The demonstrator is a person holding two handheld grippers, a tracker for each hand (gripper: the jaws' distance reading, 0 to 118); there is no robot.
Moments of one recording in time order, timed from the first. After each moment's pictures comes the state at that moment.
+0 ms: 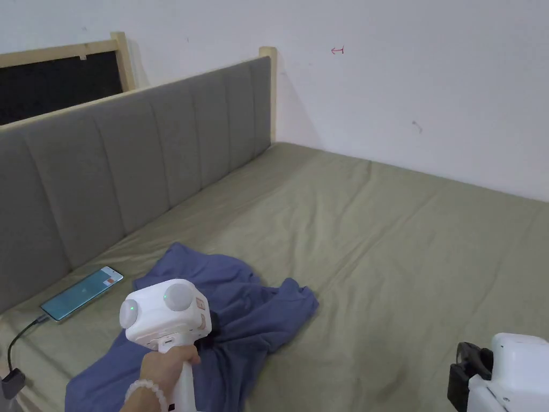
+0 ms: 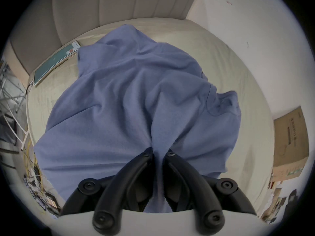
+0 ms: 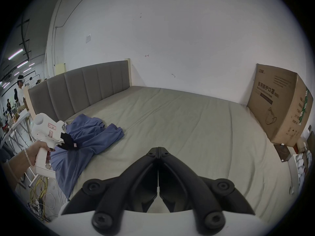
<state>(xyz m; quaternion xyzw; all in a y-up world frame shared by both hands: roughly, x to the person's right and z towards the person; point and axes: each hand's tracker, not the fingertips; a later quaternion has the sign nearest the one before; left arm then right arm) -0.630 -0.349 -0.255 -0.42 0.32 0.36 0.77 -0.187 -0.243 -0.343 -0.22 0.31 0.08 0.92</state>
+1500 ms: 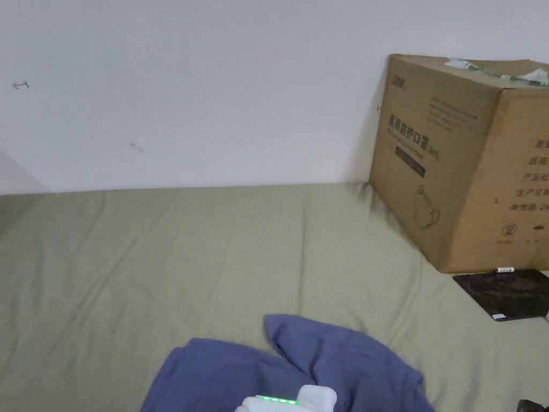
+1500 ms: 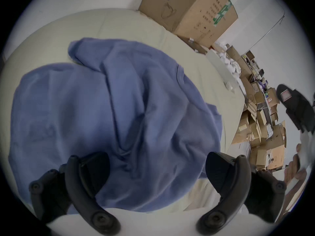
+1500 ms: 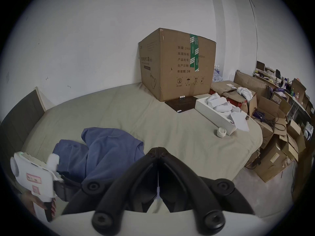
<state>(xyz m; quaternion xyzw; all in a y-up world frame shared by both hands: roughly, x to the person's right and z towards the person) -0.103 -0.340 -0.389 -0.51 -0.22 0.10 0.82 0.162 -0.254 -0.306 -0.26 -0.06 -0.04 0.96</state>
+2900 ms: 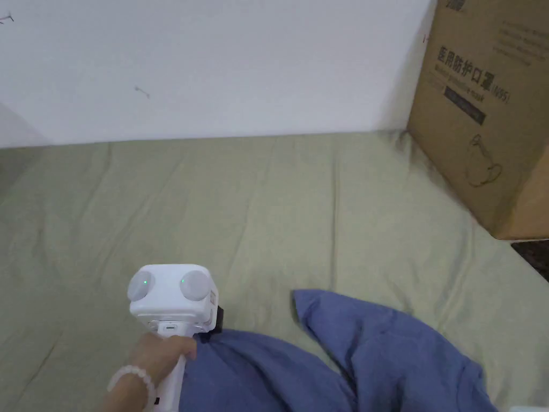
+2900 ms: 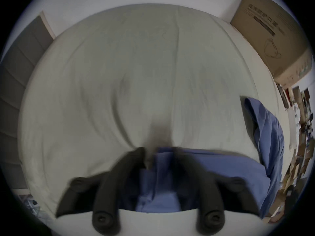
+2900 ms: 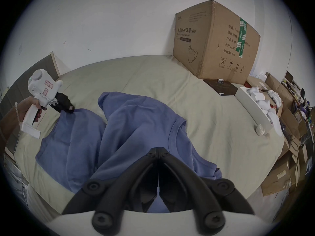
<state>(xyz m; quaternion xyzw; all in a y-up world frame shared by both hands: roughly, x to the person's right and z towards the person) -0.311 -0.364 -0.572 -0.57 0.06 0.04 0.82 0.085 -0.321 -0.371 -0.37 0.04 0.03 0.93</state>
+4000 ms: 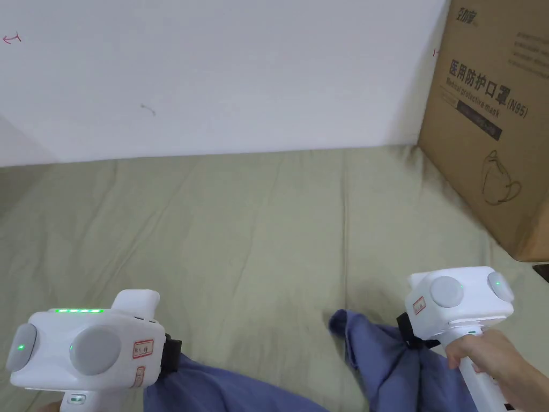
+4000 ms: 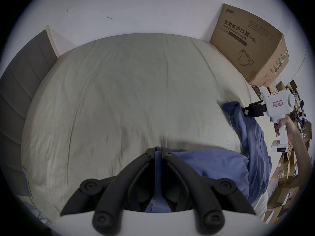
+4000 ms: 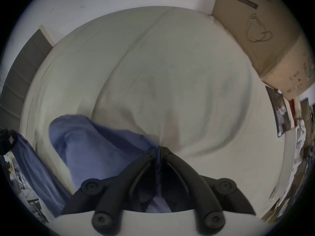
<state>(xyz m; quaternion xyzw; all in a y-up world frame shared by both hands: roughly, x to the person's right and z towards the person) -0.350 -0.287 -0.492 -0.49 0.01 0.06 0.87 0.039 -0.354 -0.663 -0.57 0.13 0.06 0.81</state>
